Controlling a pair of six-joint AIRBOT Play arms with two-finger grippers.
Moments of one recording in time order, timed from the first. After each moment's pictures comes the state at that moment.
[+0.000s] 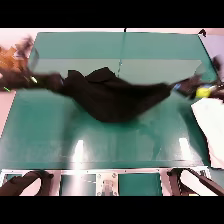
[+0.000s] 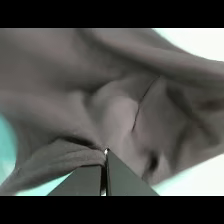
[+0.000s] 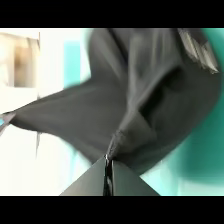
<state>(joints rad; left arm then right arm) -0.03 -0.99 1.18 0.90 -1.10 -1.36 -0.45 -1.04 0.97 -0.40 1.42 1.20</state>
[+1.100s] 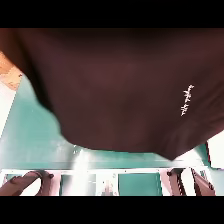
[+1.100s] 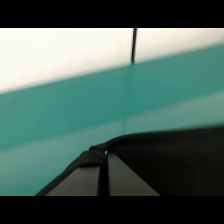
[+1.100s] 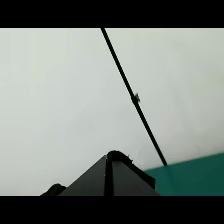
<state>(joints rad) -0.03 -1.01 1.73 1.23 -1.13 -1.31 -0.74 -0.64 1.28 -0.34 0.98 1.22</state>
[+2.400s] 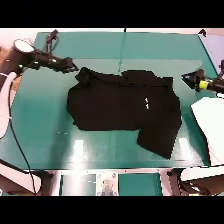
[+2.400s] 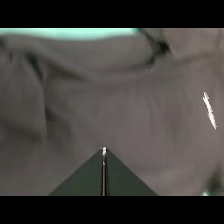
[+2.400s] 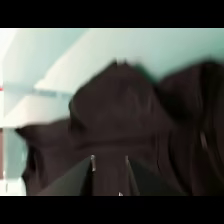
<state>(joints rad) 0.04 -1.74 1.70 0.76 -1.26 -1.14 -0.62 -1.61 1.23 -0.39 1.18 0.97</state>
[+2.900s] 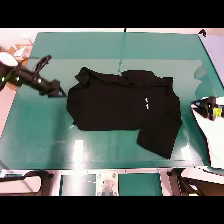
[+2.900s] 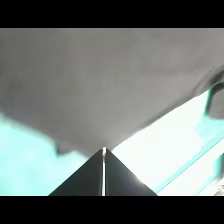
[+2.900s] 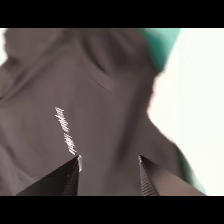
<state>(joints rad) 0.13 -1.43 1.26 0.94 -1.46 -1.21 -0.89 -1.35 0.88 -0.69 1.28 1.04</state>
